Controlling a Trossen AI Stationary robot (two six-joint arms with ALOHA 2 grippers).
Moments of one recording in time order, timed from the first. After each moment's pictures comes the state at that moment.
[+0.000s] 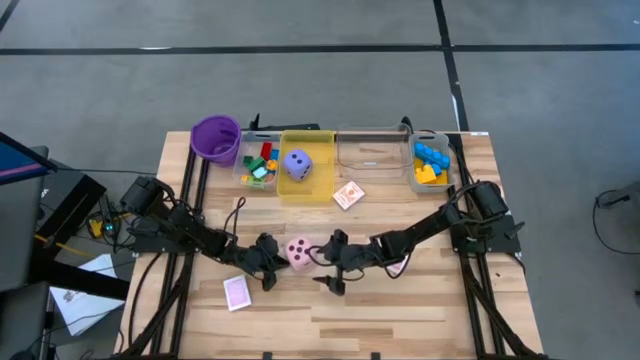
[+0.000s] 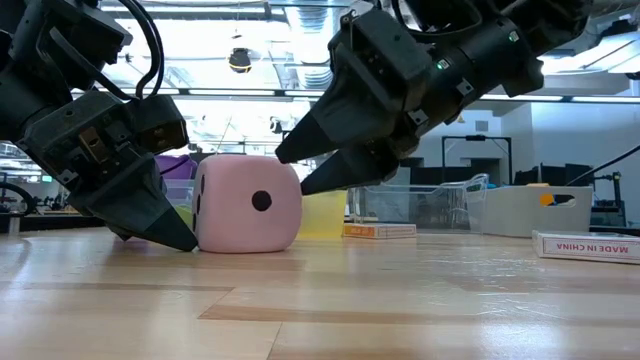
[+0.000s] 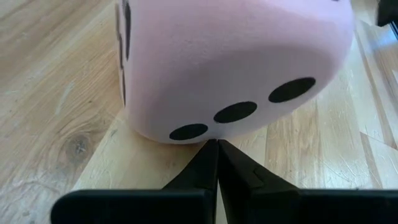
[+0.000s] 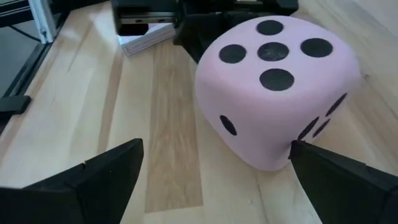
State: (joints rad) left arm -0.45 1.71 0.34 0.70 -0.35 -0.71; right arm 0.31 1.92 0.95 0.40 0.23 0.39
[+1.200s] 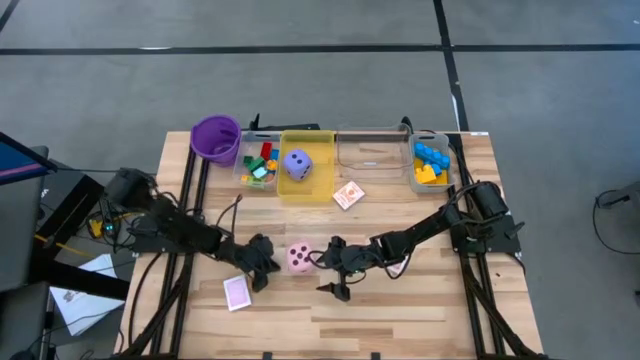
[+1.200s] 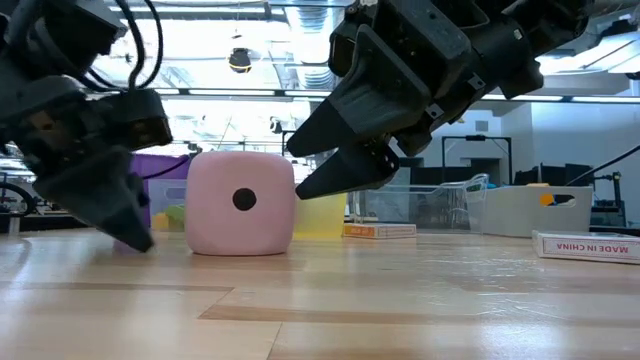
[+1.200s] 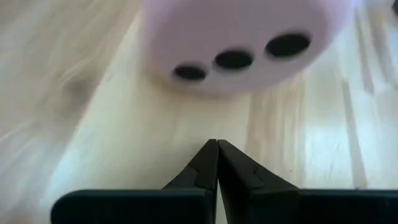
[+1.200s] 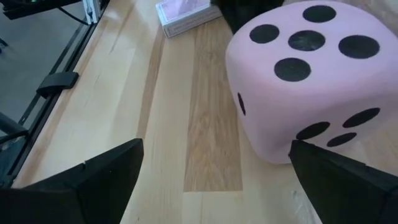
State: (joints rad) left arm -0.44 1.54 0.33 0.42 -0.22 -0.71; right arm 0.32 1.92 0.95 0.39 0.08 0.37
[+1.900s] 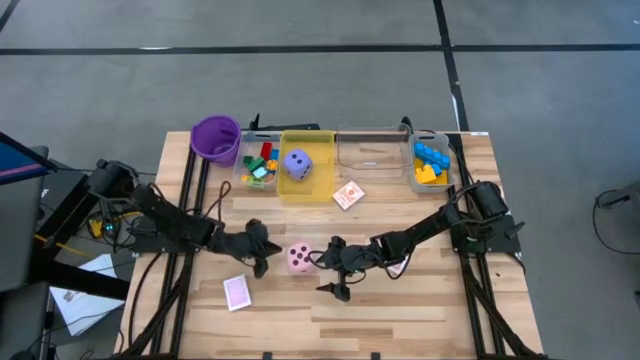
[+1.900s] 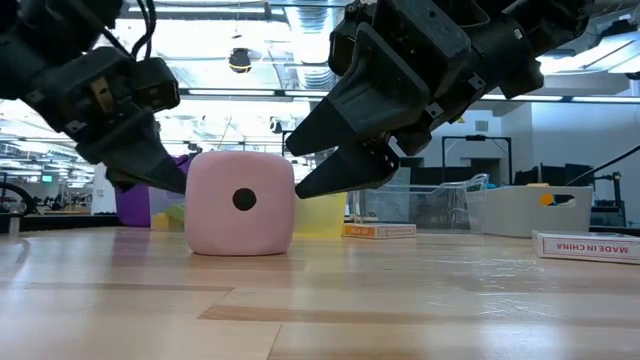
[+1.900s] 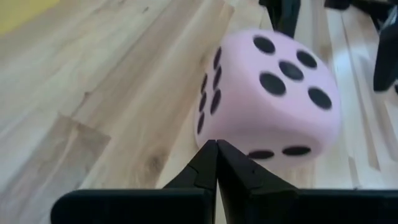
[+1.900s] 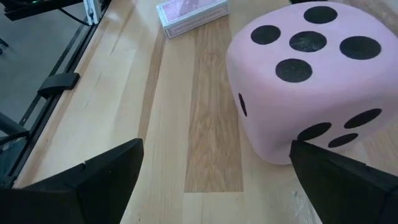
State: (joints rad) left arm -0.38 1.33 0.30 0.40 -0.40 -0.67; right arm 0.32 1.92 0.95 0.40 0.08 0.37
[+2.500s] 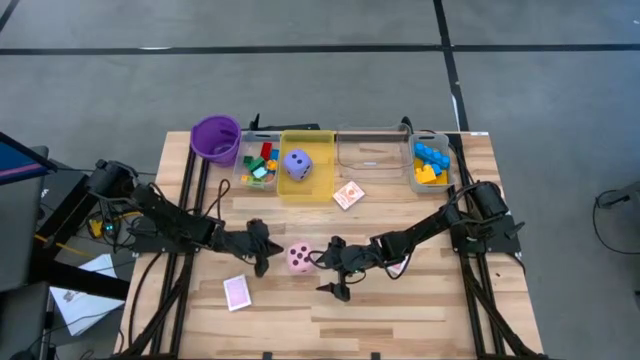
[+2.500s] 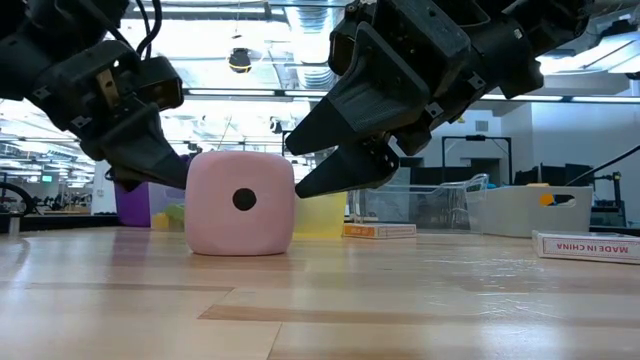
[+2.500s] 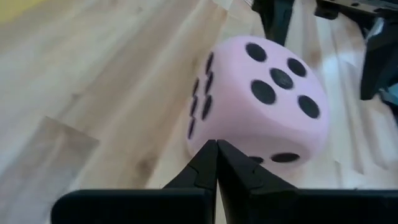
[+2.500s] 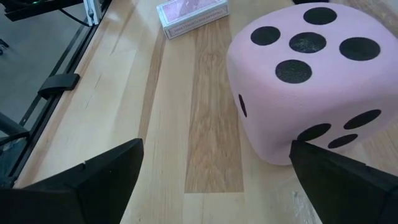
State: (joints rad) left arm -0.36 1.33 0.30 0.43 -0.36 -0.68; right arm 0.32 1.92 0.95 0.40 0.08 0.37
